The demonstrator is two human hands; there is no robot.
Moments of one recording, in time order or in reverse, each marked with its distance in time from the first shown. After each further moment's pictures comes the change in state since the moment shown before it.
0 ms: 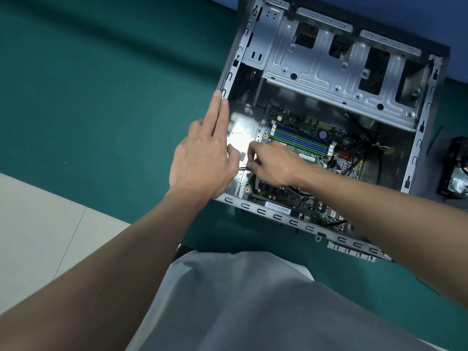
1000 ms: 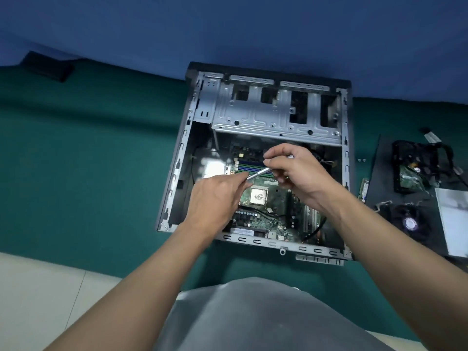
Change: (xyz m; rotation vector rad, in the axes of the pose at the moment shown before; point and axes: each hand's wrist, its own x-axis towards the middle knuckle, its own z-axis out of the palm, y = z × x) left_hand 0.004 0.070 -0.020 -0.238 0.126 0.383; right_hand -0.093 0.044 -0.059 1.323 0.425 0.224
